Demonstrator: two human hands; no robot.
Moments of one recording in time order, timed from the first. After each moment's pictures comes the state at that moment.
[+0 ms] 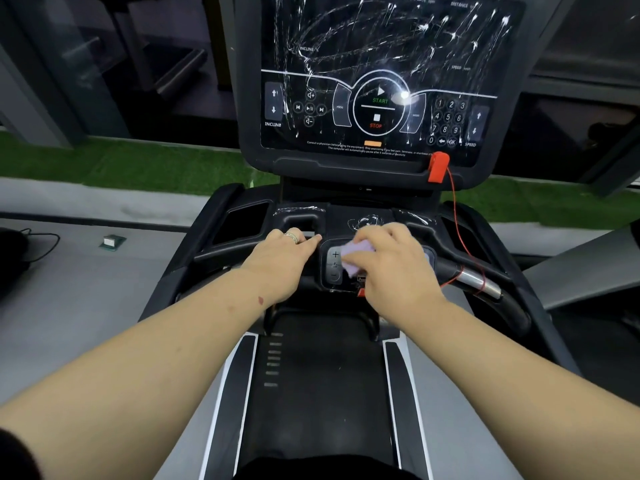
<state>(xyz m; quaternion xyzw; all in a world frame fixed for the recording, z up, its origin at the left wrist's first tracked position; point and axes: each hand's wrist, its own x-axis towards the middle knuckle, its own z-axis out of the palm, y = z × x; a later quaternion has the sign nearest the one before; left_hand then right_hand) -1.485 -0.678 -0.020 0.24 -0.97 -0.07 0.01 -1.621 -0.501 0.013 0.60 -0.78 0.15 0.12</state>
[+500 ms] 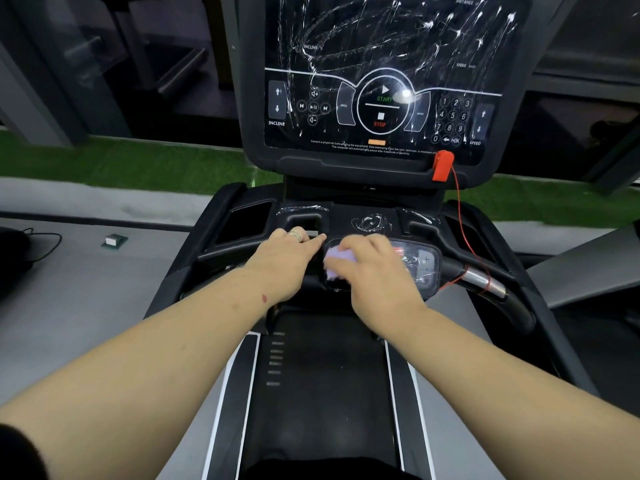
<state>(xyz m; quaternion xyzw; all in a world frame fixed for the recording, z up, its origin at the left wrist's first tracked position) -1.486 -0.682 -0.021 0.24 -0.97 -0.08 0.00 -1.601 -0.513 -0.005 0.62 -0.76 0.15 0.12</state>
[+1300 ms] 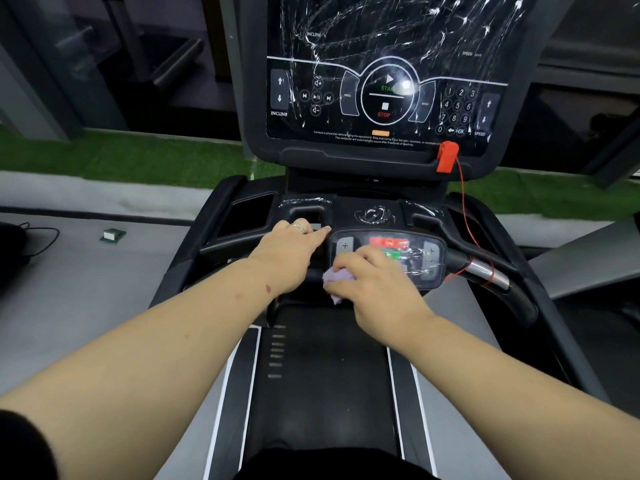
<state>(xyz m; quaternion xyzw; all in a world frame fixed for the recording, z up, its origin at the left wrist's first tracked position) -1.484 -0.685 -0.022 0.23 -0.97 -0.09 0.01 -1.594 -0.499 -0.019 0.70 -0.70 0.11 0.11</state>
